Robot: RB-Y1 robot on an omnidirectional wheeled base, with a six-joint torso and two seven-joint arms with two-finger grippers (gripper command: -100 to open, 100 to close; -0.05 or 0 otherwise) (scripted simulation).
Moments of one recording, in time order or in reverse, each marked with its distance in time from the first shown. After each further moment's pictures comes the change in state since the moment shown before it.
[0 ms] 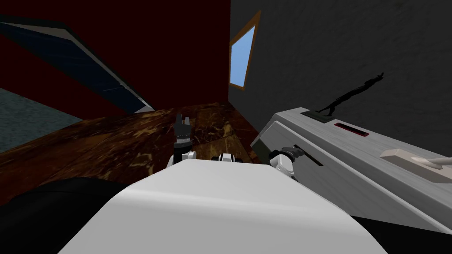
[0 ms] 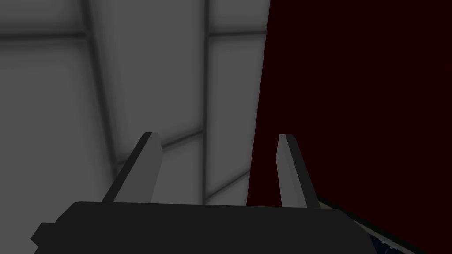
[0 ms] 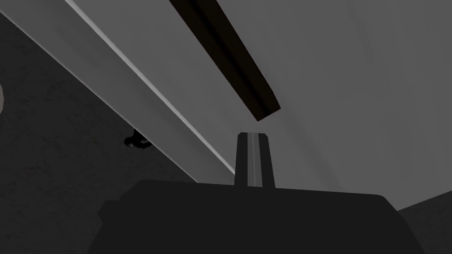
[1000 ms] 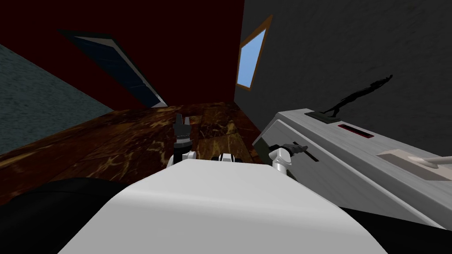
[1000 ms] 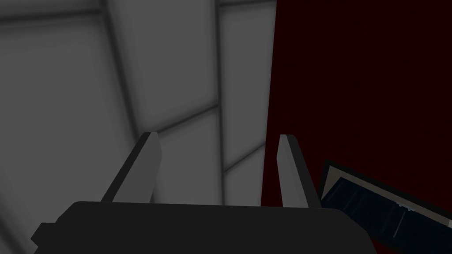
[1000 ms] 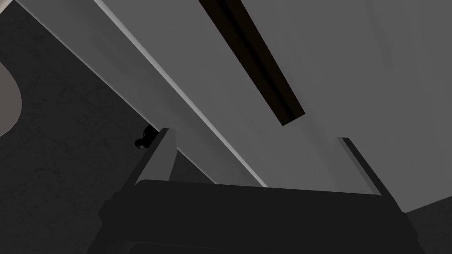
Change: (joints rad) left arm 0.001 0.001 0.001 0.000 0.000 0.000 0.000; right arm -0.162 -0.048 -0.039 0.126 -0.029 0.124 0.064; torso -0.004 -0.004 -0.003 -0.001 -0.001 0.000
